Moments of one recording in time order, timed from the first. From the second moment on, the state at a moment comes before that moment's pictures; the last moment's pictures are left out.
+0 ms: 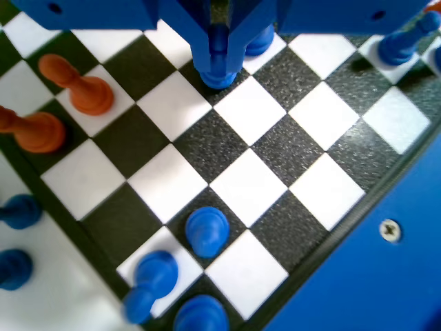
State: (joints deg) arm -1.8 75.9 118.3 45.9 -45.3
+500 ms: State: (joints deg) arm -1.2 71.2 109.5 49.7 -44.8
